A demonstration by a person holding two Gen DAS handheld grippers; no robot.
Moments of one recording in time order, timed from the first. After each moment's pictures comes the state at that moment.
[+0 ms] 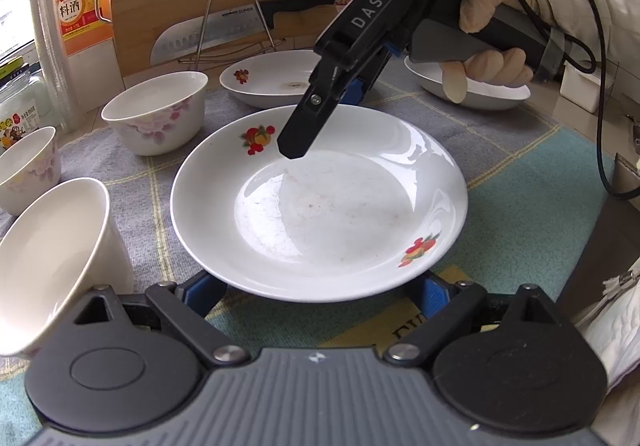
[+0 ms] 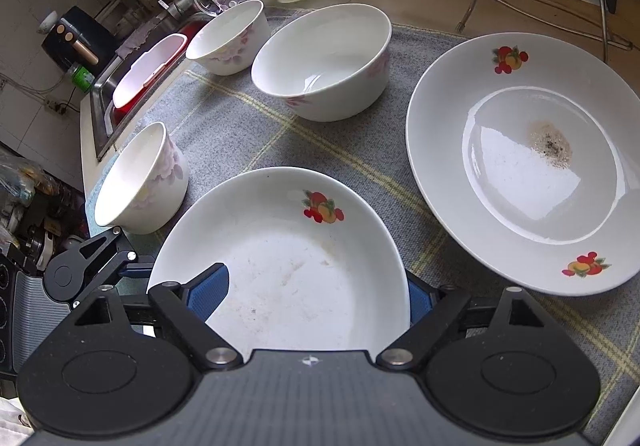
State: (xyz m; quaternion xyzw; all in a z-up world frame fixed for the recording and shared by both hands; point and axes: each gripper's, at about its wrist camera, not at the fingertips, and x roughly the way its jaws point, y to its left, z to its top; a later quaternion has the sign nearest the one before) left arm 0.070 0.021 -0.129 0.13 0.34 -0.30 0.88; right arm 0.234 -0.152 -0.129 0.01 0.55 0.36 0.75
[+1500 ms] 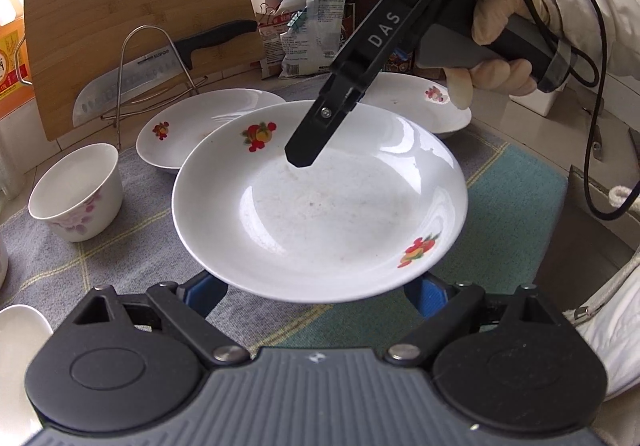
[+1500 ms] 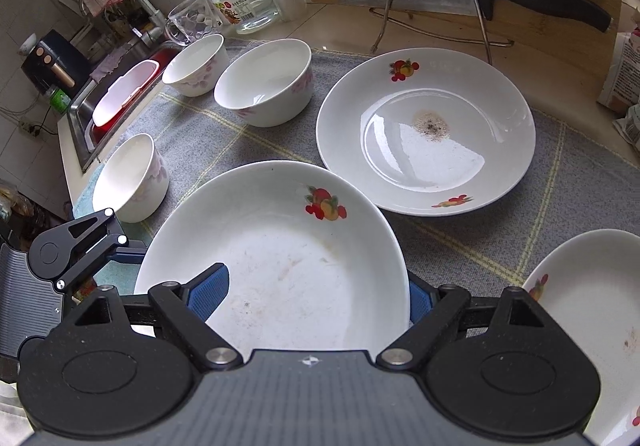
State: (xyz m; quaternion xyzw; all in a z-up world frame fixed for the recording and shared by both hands) left arm 0.078 -0.042 -0.089 0.16 0.33 -0.37 0.85; right arm 0.198 -0.229 -0.087 0.01 0.53 0.30 0.79
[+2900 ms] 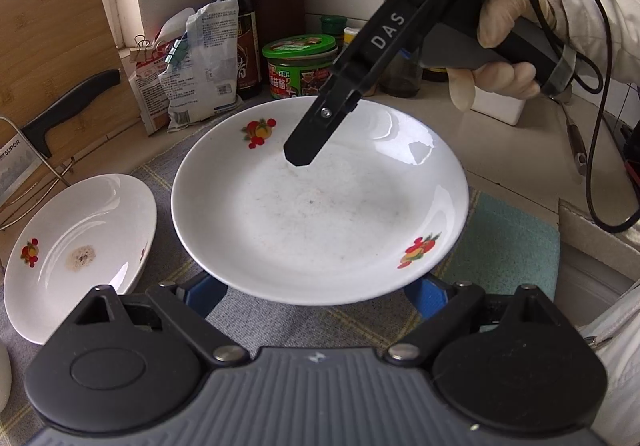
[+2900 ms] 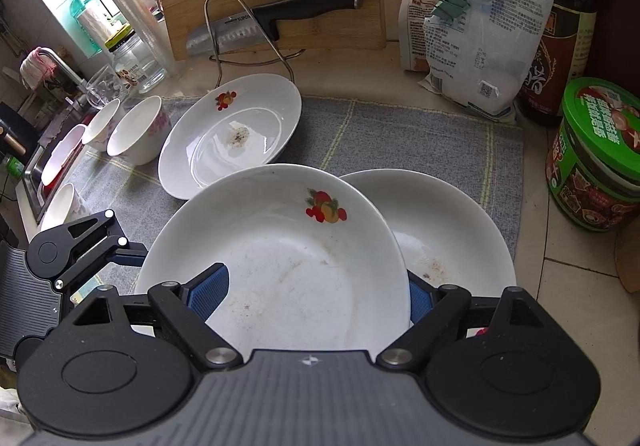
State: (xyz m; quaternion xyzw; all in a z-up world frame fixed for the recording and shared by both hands) left arm 0.133 -0.177 -0.095 0.20 0.32 -0.46 0.80; right arm 0.192 -0.397 -0.085 0.07 0.51 0.21 0.83
